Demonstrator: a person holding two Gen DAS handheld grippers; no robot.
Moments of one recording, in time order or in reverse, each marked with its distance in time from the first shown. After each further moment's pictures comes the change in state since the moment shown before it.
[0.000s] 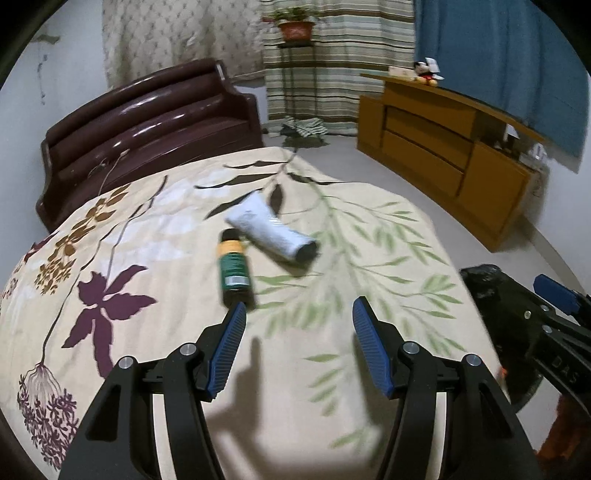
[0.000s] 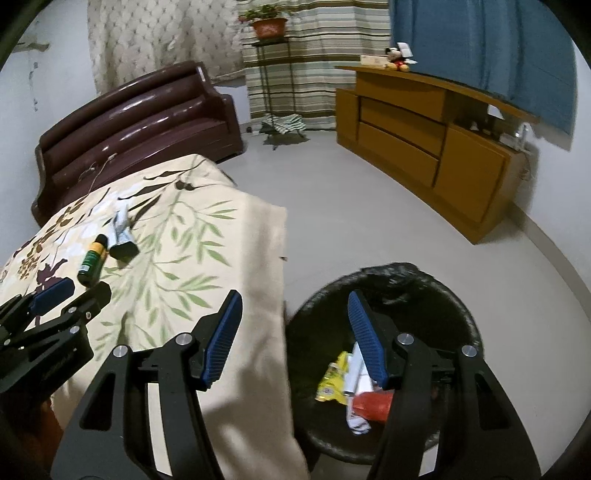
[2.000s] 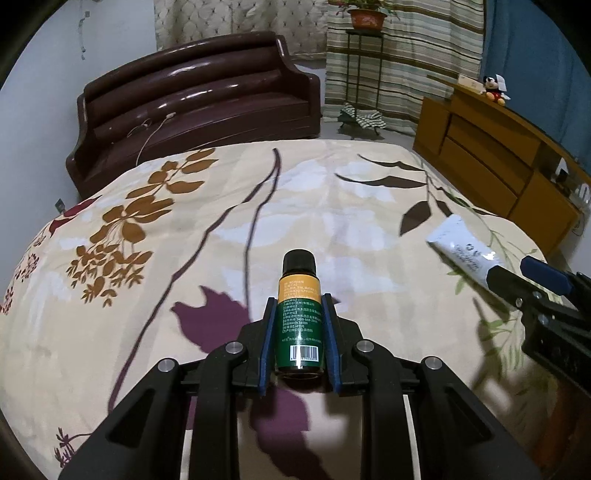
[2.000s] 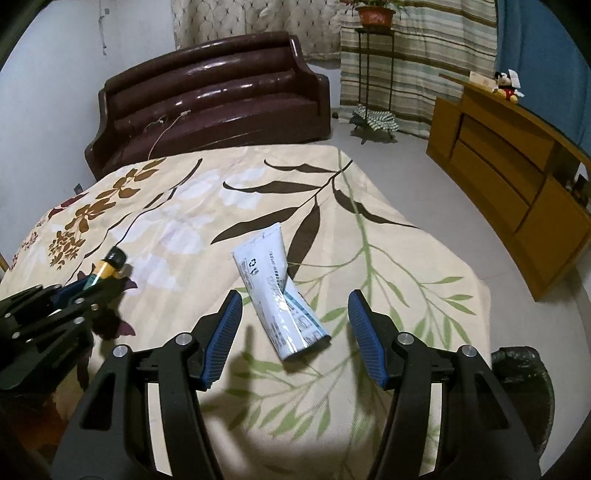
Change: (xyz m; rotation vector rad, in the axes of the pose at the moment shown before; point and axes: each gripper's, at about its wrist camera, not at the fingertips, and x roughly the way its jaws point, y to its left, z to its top) left arm 0.034 0.158 0.020 -0.143 0.072 0.091; right arm 0.073 0.169 0.053 -0.231 0.078 0.204
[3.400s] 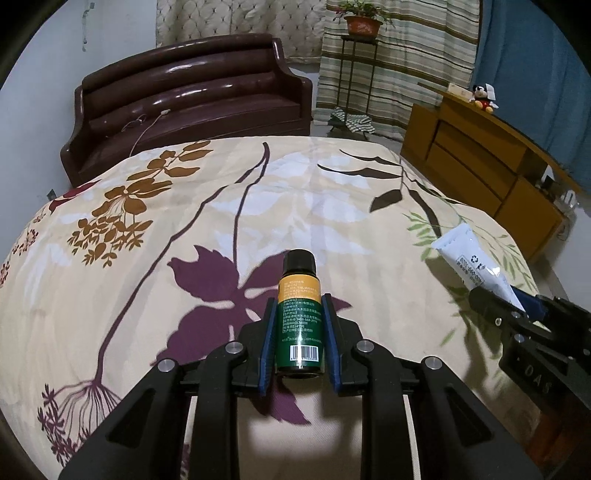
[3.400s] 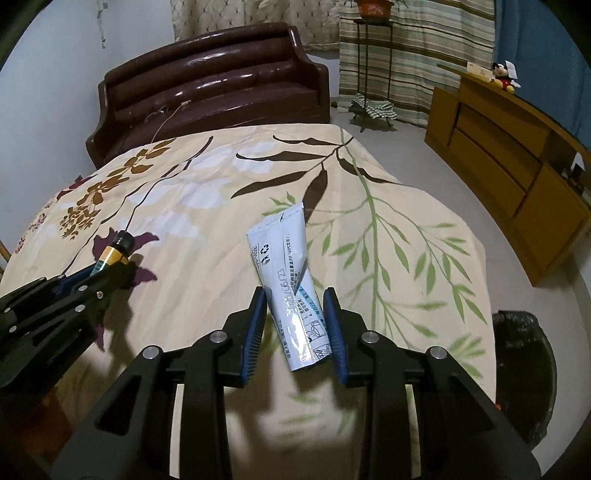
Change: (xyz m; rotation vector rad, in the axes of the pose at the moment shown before) left arm -0.029 -0.012 -0.030 -0.023 -0.019 -0.066; right arm -0.031 0.011 -0.039 0.009 0.032 -0.007
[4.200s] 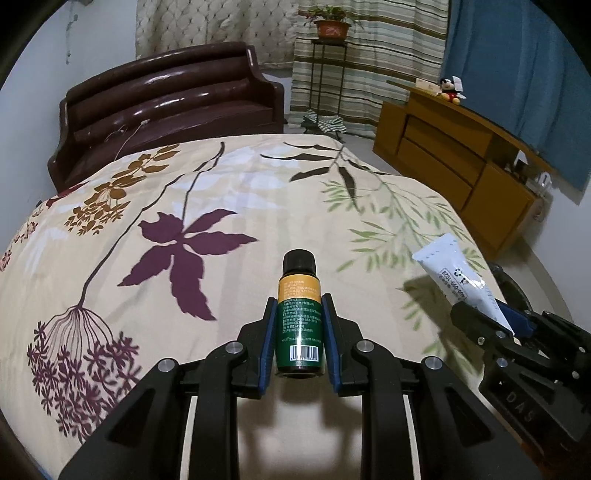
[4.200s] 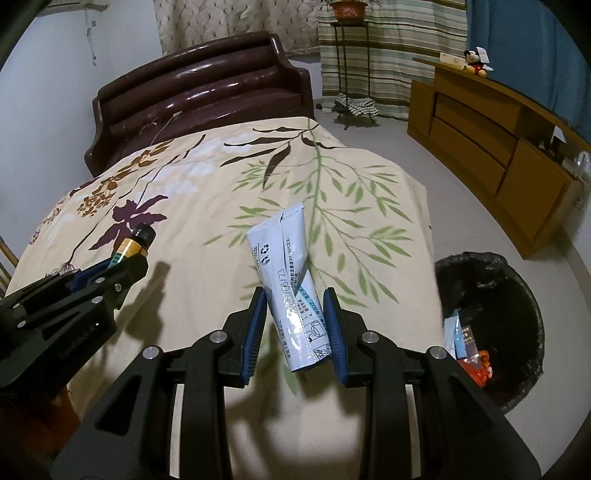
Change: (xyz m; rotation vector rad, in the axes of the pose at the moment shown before) left arm -0.051 -0.061 -0.048 0.058 -0.021 -0.061; right arm -0.067 -0.031 -0.068 0.068 -0.026 -0.008
